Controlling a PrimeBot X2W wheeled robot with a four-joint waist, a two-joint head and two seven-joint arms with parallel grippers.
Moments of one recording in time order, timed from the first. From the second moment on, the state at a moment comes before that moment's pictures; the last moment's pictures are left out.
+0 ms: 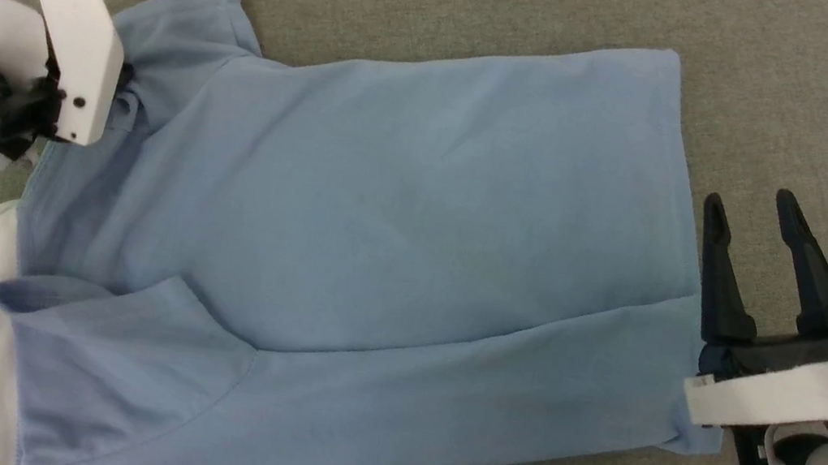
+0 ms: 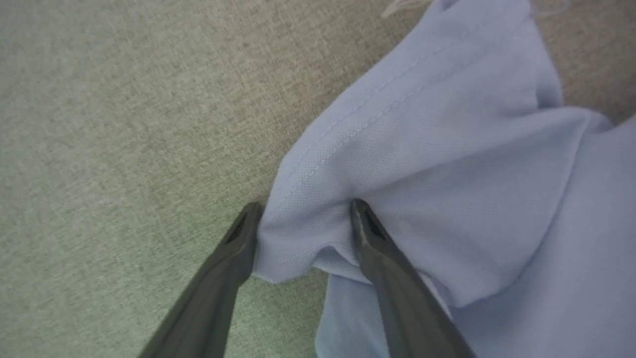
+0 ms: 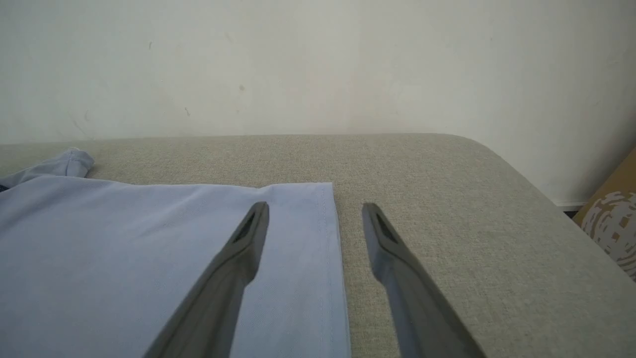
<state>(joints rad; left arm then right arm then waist) -0.92 0.64 -0.52 0.39 -0.64 -0.01 0.92 -0.20 -0.12 0.04 -0.04 0.21 0.13 -0.16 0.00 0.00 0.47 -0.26</state>
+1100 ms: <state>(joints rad) -1.02 0.59 -0.61 0.28 -0.54 -0.11 0.63 -1.02 -0.22 0.10 0.65 0.17 0.13 0.86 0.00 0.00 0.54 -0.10</state>
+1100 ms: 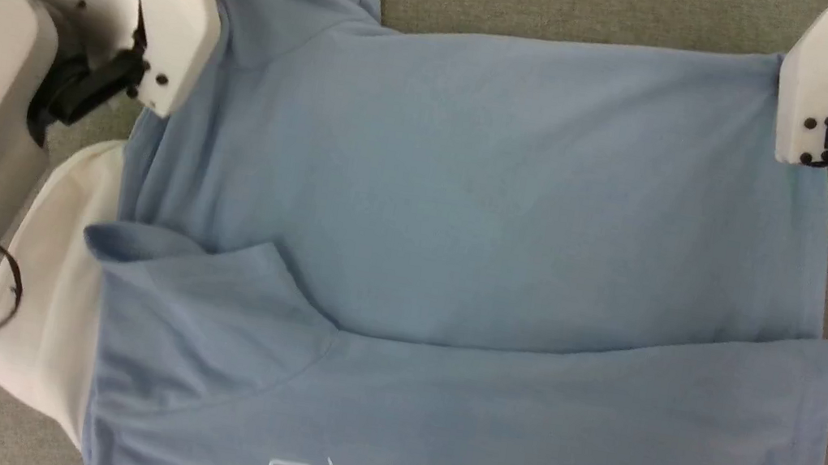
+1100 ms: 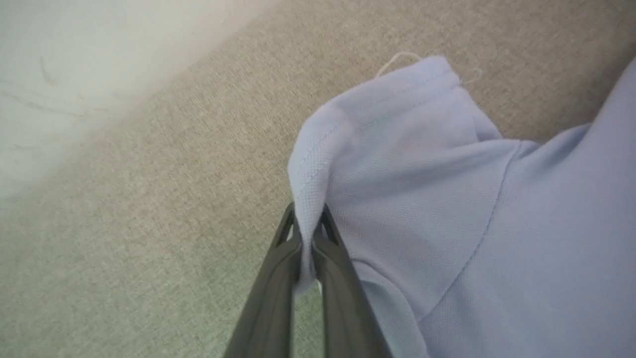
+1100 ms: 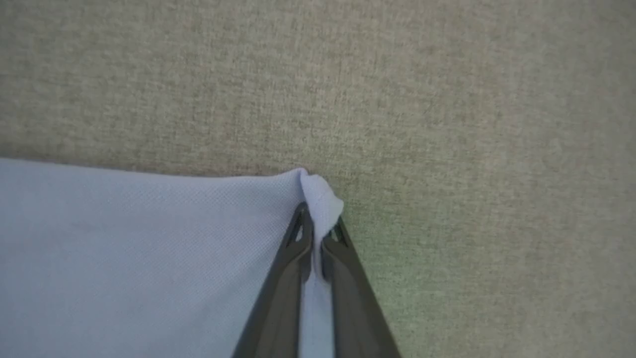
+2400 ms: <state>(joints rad) -0.23 0.63 -0.54 -0.06 -0.70 0.13 0.14 -0.38 -0.34 0.08 0.35 0.30 0.13 0.41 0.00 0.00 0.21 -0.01</state>
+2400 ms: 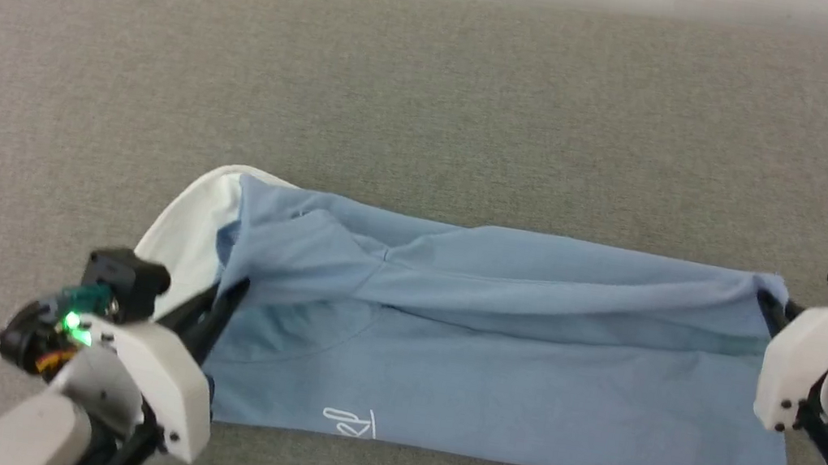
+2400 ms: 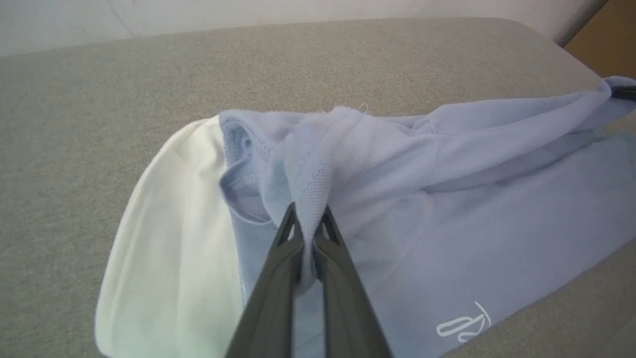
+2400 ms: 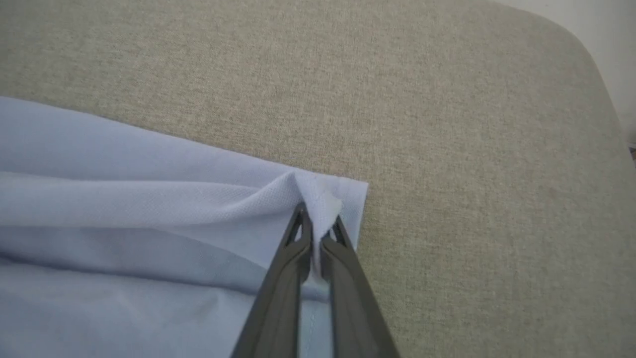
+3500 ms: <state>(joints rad) -0.13 0.40 -0.45 0.09 -0.68 0.18 -0.25 -0.18 -0.14 -0.20 0.21 0.29 0.13 0.29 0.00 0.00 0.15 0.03</state>
